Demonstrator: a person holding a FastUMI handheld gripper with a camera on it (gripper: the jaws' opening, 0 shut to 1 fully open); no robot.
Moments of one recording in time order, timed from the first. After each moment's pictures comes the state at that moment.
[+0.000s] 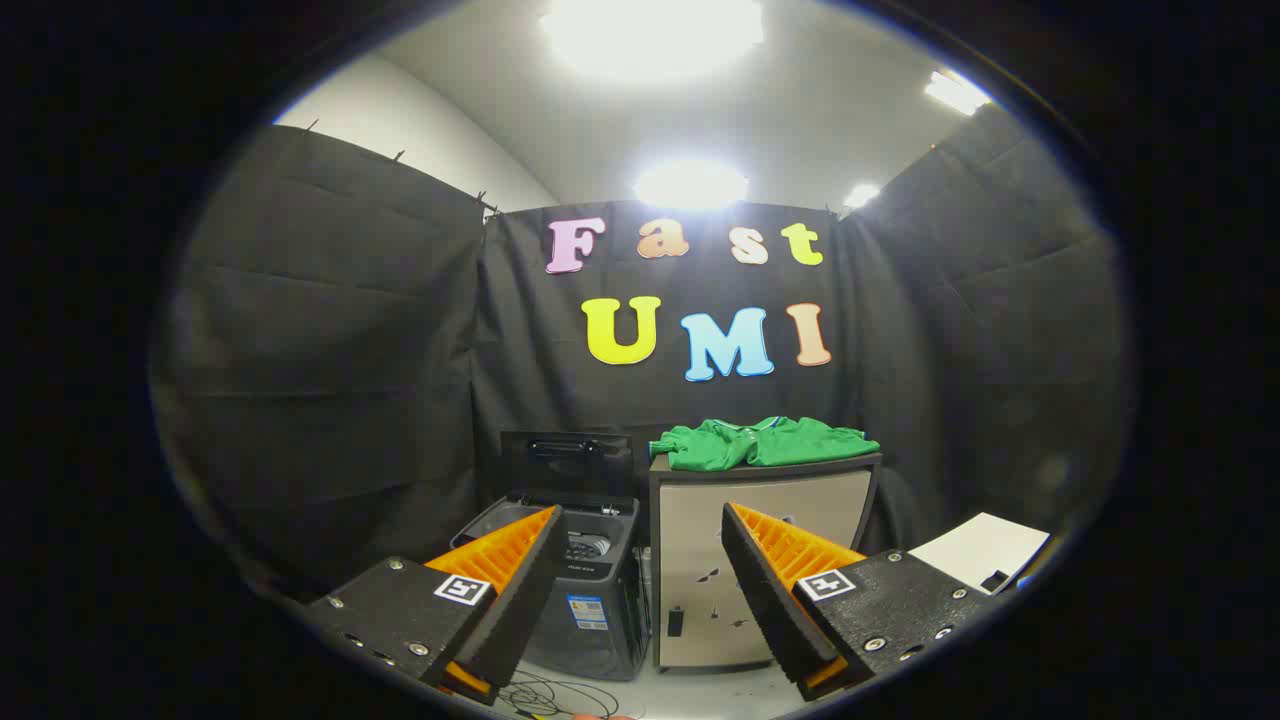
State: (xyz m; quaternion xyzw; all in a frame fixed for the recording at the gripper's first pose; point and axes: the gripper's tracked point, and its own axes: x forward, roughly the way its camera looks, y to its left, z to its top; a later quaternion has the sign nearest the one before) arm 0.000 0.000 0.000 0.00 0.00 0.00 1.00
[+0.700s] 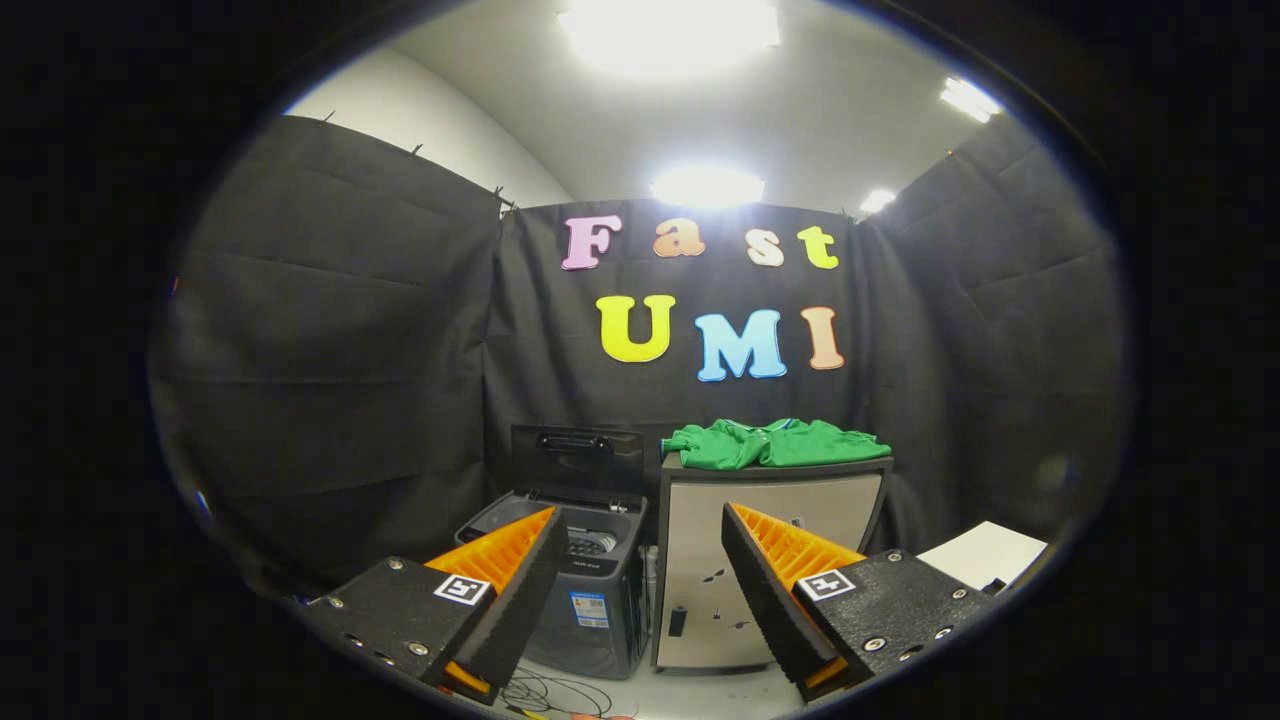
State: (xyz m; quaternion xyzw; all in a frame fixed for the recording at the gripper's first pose) arm -0.001 0.009 -0.008 -0.01 0.00 0.02 1.00
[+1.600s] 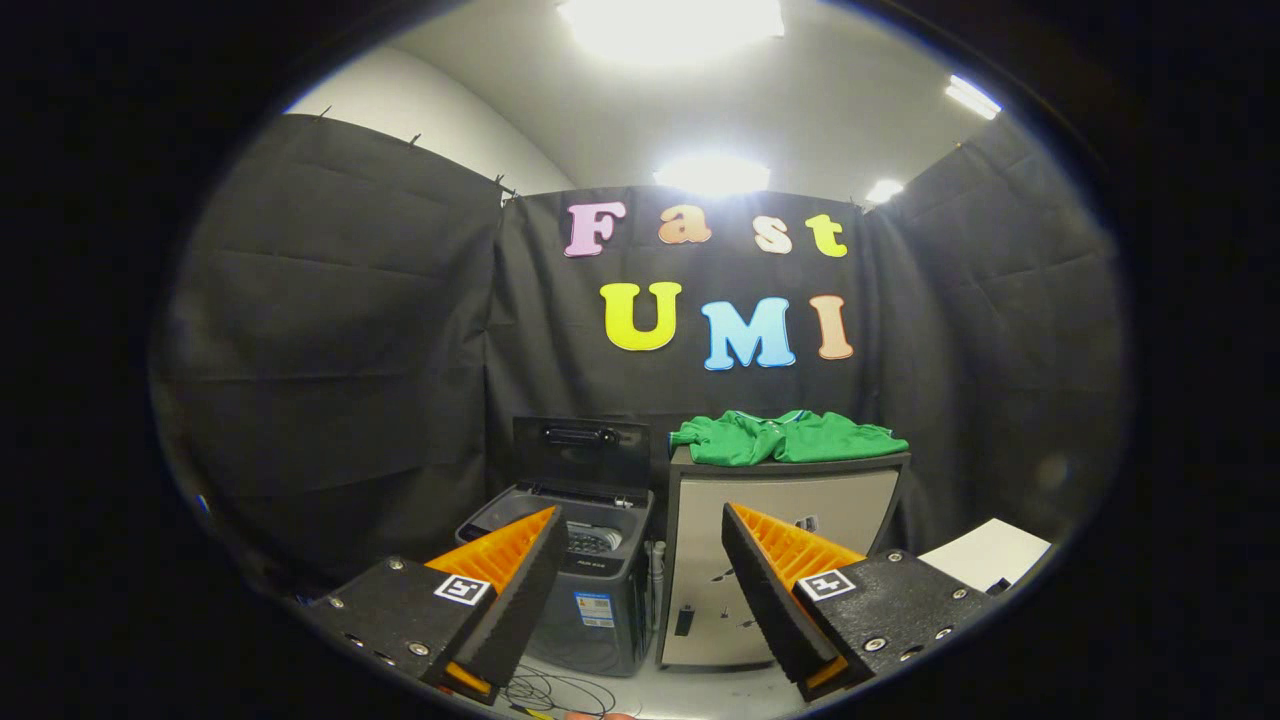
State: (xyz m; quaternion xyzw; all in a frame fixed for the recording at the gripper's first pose) arm 0.038 0.010 -0.012 -0.02 0.02 0.01 1.00
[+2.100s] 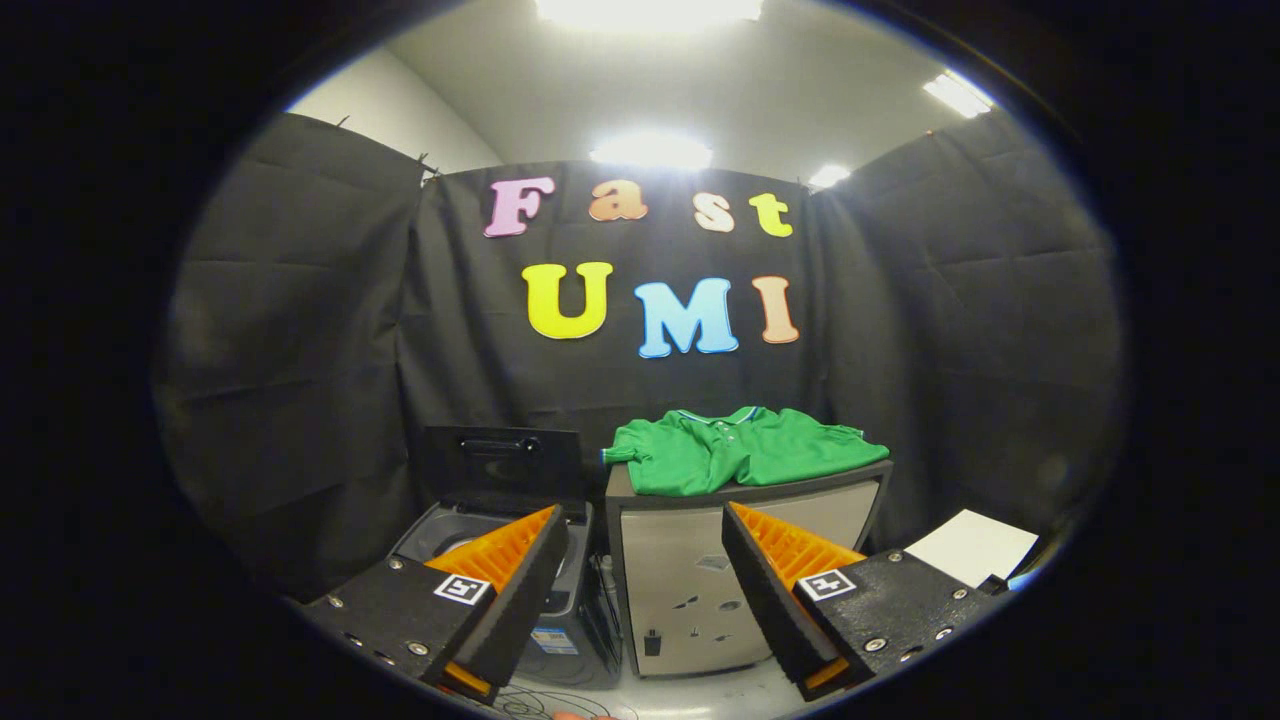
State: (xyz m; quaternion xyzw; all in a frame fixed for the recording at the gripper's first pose) arm 0.167 -0.036 0.006 0.01 0.06 -0.11 0.99
